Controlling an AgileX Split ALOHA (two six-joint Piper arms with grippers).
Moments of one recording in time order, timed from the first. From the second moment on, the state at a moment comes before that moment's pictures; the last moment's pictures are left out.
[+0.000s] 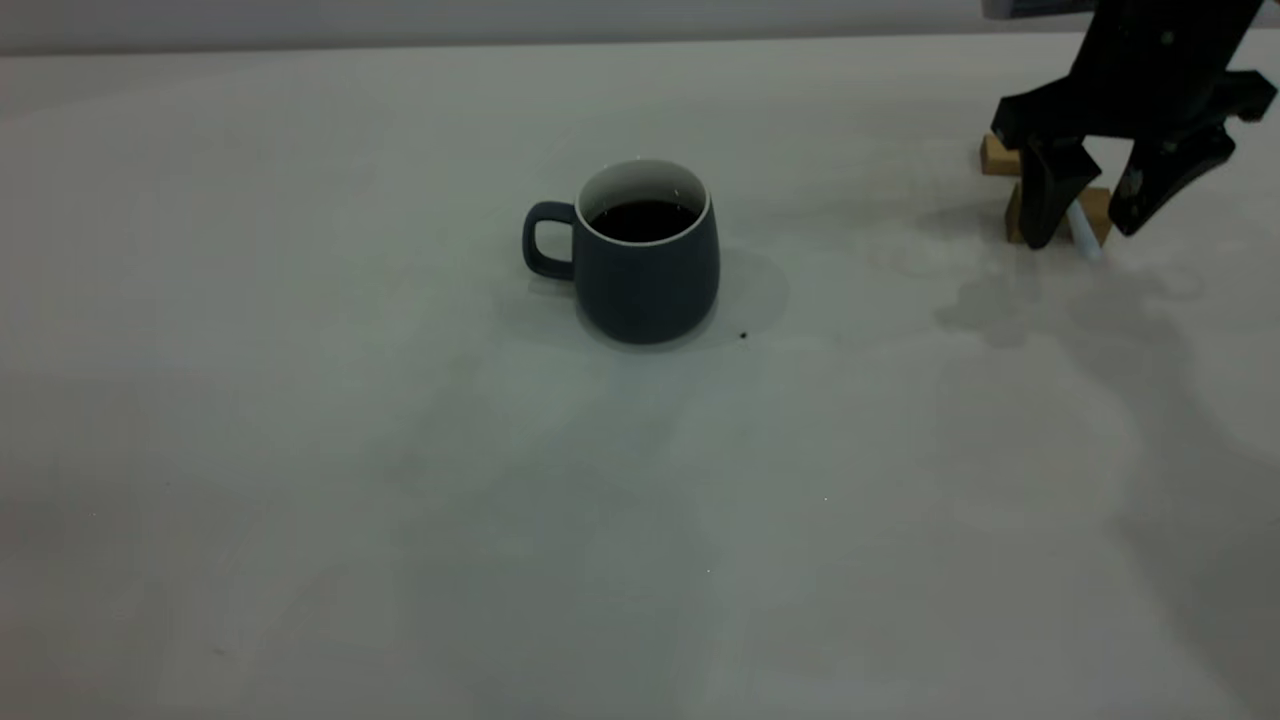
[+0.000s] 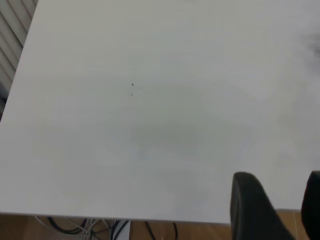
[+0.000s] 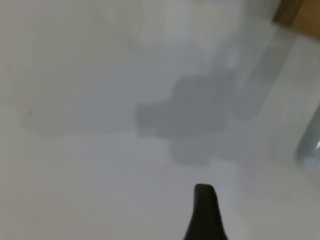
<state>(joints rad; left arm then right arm) -0.02 -0.02 -0.49 0.08 1.14 -0.08 0.12 2.28 -1.42 0.07 0.66 -0.16</state>
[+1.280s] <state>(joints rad) -0.02 -0.02 -0.49 0.08 1.14 -0.08 0.05 2.44 -1.60 0.03 0.77 -0.12</state>
